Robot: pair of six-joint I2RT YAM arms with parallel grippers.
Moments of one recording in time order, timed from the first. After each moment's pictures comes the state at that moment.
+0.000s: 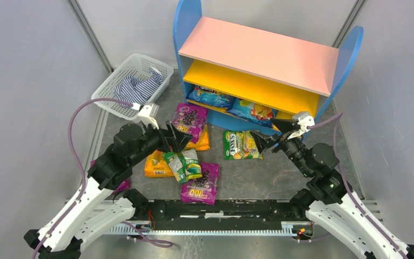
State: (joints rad) left arm -0.66 0.69 0.88 -0.47 0.03 -0.52; right arm 0.67 0.48 0.60 -0.04 0.06 0.15
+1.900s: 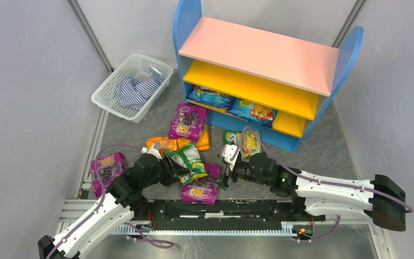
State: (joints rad) left arm -0.68 0.42 0.28 -0.52 0.14 -1.20; right arm 1.18 0.96 0.47 0.23 -0.01 -0.02
